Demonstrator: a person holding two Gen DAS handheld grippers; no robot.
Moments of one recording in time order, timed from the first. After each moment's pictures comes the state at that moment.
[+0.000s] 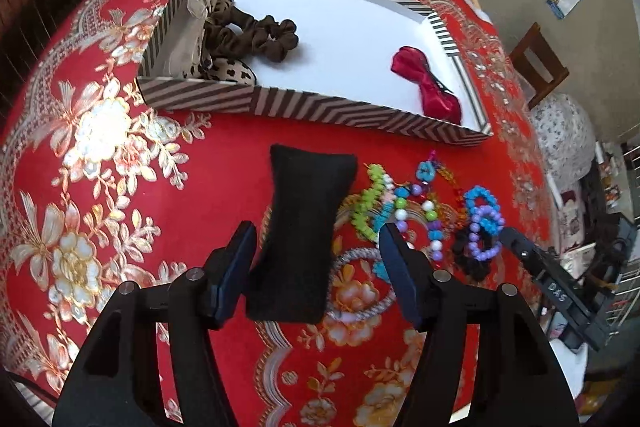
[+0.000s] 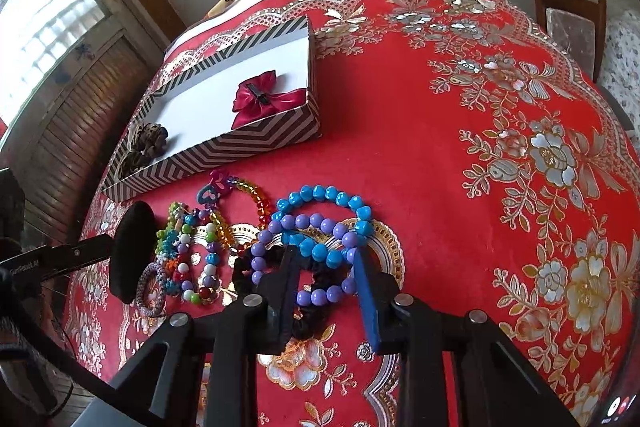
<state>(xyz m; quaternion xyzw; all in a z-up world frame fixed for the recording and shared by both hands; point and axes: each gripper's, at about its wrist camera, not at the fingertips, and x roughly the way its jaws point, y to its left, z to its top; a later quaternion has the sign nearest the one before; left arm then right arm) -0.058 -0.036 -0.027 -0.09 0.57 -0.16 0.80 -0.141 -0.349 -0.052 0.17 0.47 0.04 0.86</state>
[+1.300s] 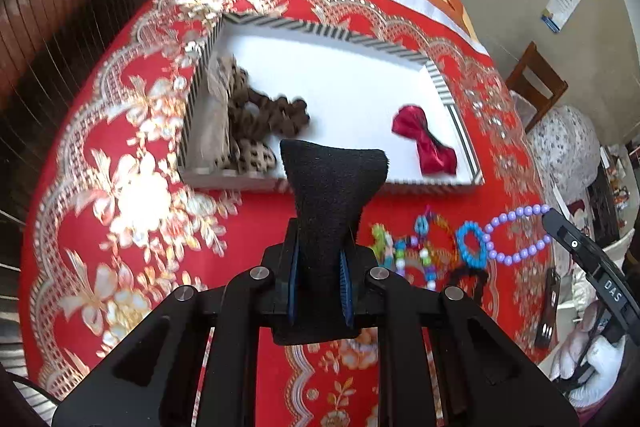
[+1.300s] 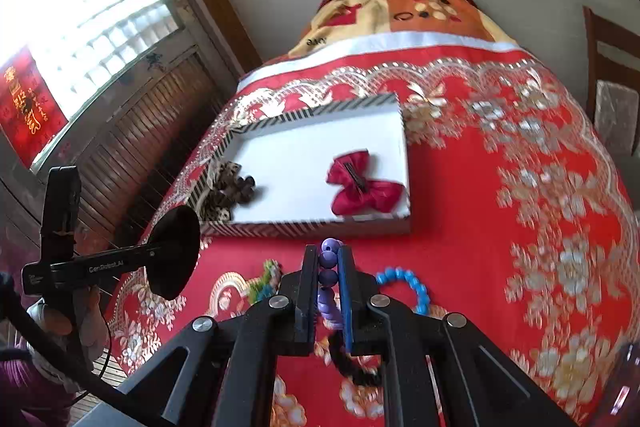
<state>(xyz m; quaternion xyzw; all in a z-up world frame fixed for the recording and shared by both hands) -0.034 -0.017 0.024 -0.07 0.53 -0.15 0.83 -0.121 -0.317 0.039 0.14 0.41 0.13 0.89</state>
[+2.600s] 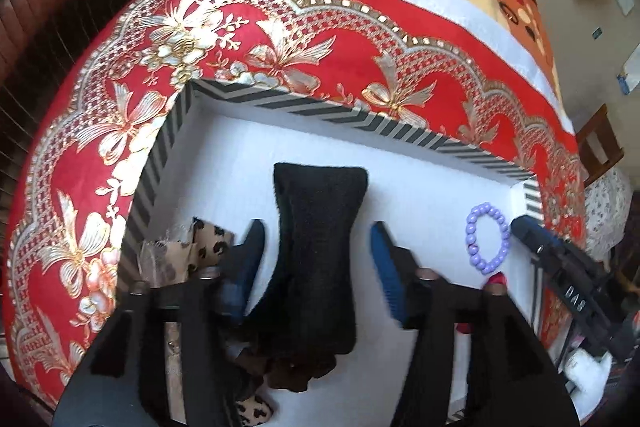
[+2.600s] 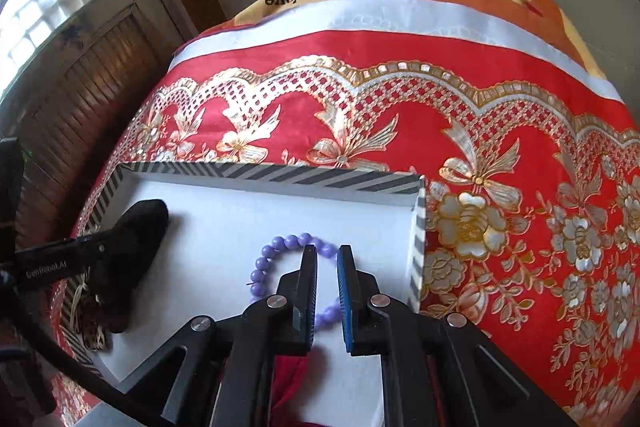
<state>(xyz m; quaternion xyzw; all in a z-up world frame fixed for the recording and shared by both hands) 0.163 -0.048 -0.032 -0.11 0.55 -0.07 0.82 0.145 -0.315 -0.039 0.07 0.48 0.14 0.86</state>
